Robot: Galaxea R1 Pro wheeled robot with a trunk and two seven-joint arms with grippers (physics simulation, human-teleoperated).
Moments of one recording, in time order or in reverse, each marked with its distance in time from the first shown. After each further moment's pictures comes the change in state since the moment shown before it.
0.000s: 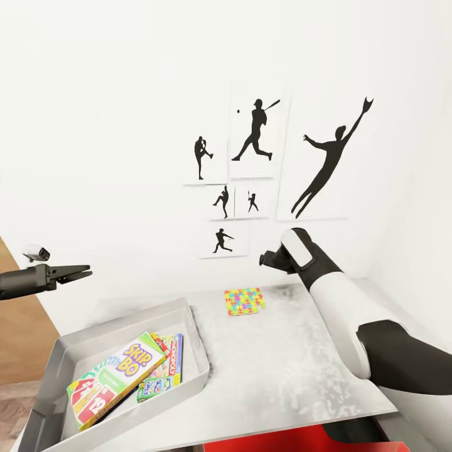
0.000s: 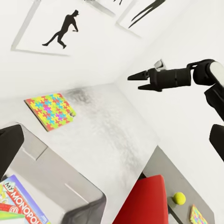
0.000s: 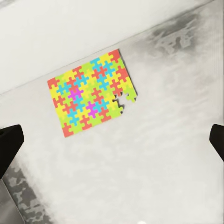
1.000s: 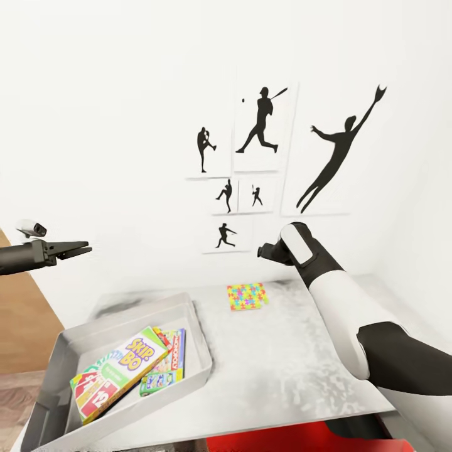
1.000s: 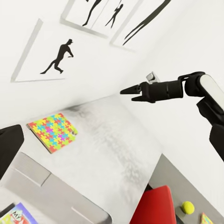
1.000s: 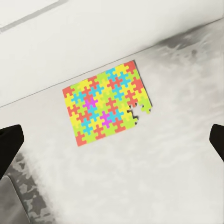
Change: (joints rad) left arm -0.132 -0.003 -0.019 0.000 -0.002 0.000 0.000; right arm 0.001 0.007 0.001 -0.075 0.010 -0.002 0.008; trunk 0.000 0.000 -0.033
